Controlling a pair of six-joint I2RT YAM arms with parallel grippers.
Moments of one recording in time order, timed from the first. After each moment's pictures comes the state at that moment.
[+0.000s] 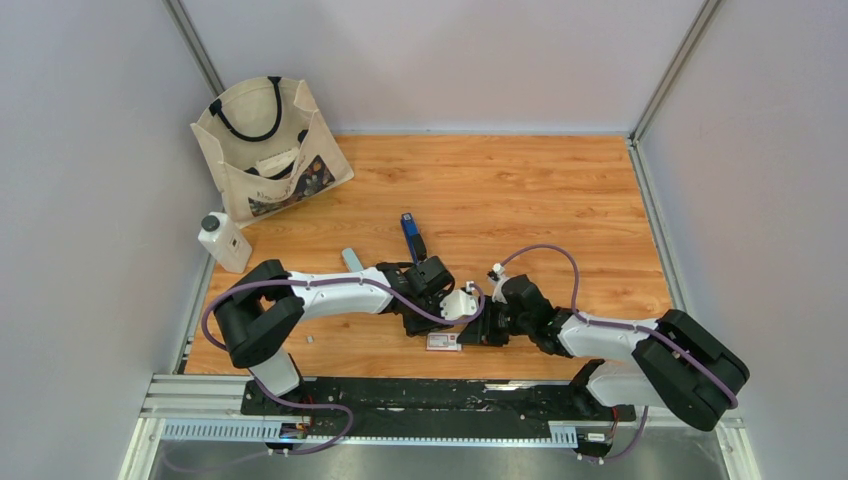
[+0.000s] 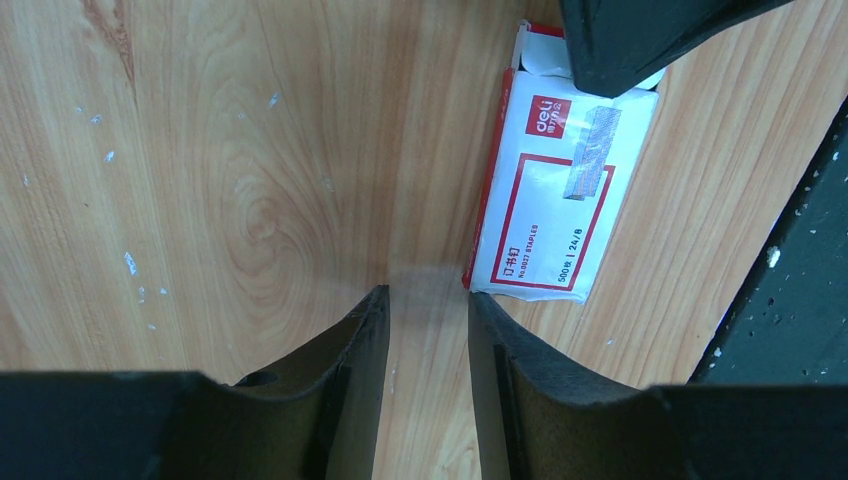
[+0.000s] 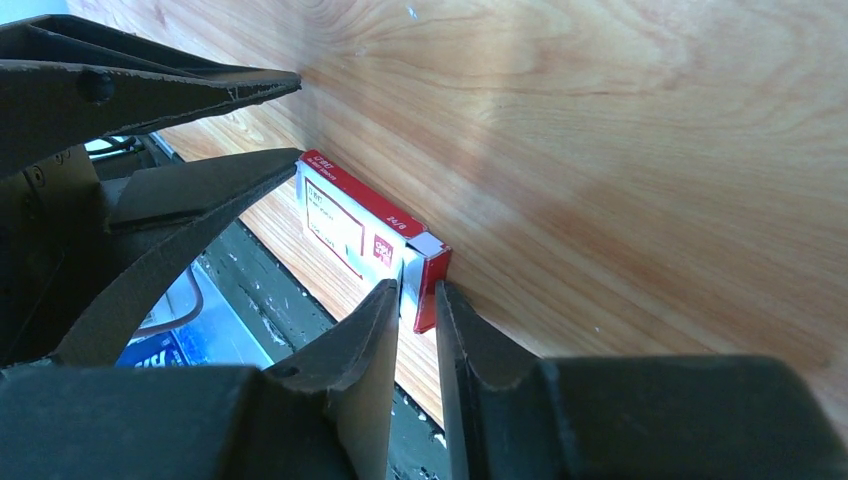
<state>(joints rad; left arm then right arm) -1.03 1.65 0.94 -0.49 0.16 0.40 0.76 1.25 0.26 0.25 -0.39 0.92</state>
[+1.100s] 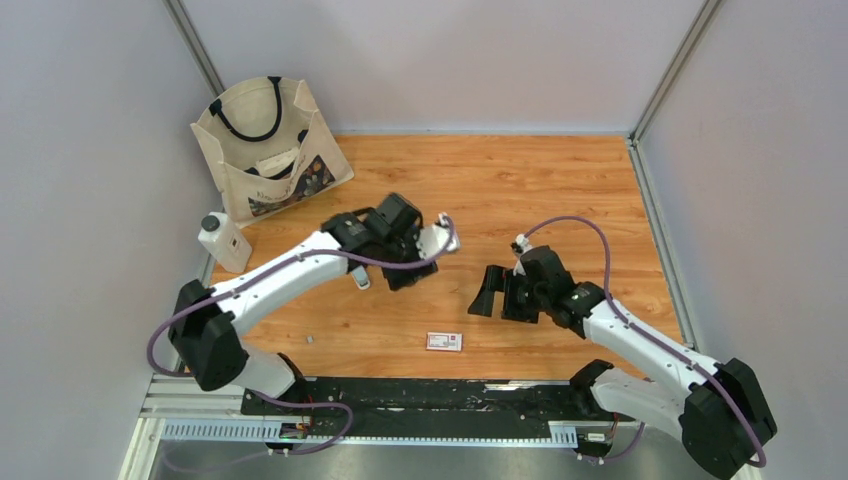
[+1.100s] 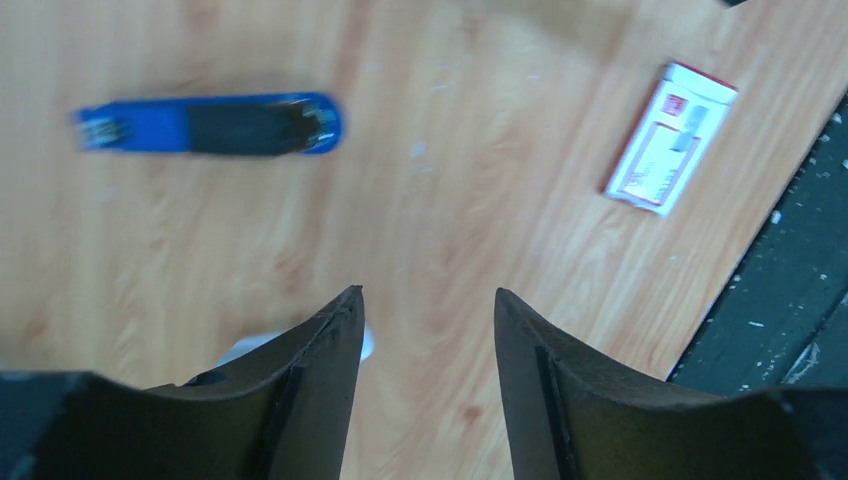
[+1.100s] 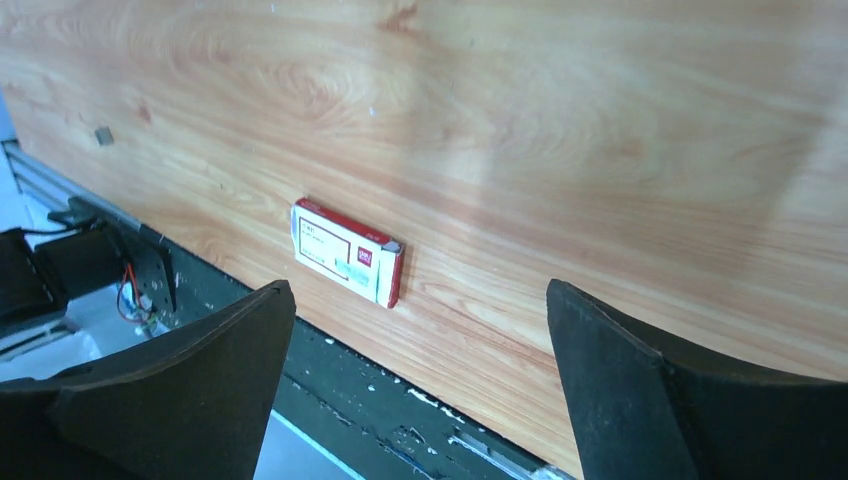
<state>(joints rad) -0.87 1.48 1.17 -0.75 0.16 0.45 0.61 1.01 0.48 -0.32 -0.28 0.73</state>
